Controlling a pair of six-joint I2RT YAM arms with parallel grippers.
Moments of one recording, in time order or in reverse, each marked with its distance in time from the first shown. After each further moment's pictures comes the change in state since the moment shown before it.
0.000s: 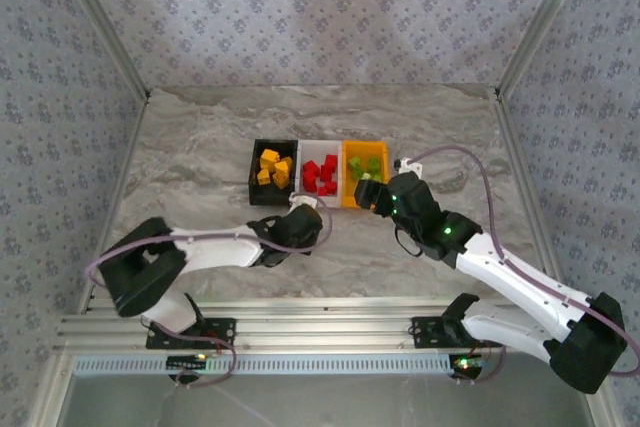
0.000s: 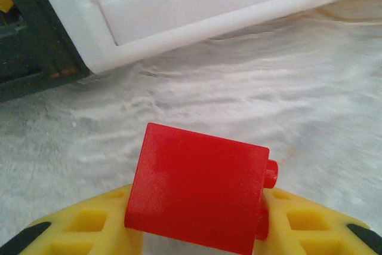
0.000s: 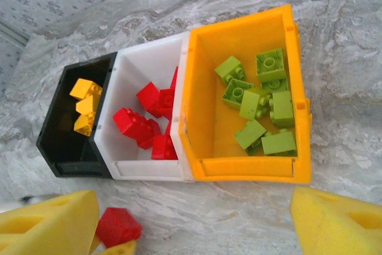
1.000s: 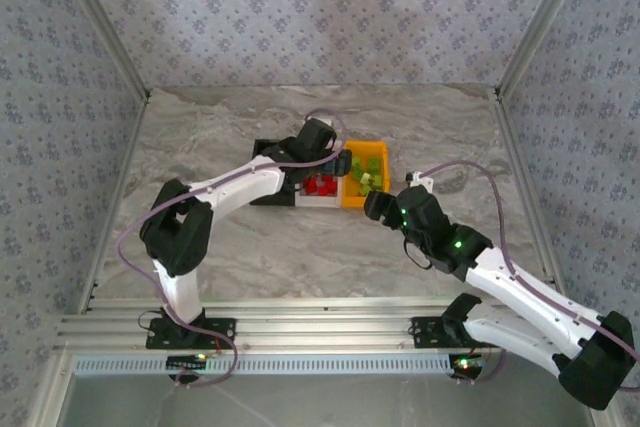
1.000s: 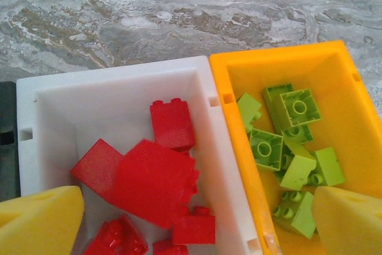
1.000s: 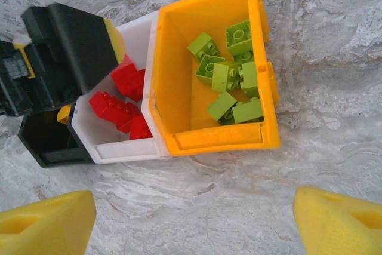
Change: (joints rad) left arm 0.259 0.335 0.685 -0.165 0.181 0.061; right arm -0.005 -0.127 -0.098 -0.061 0.003 0.070
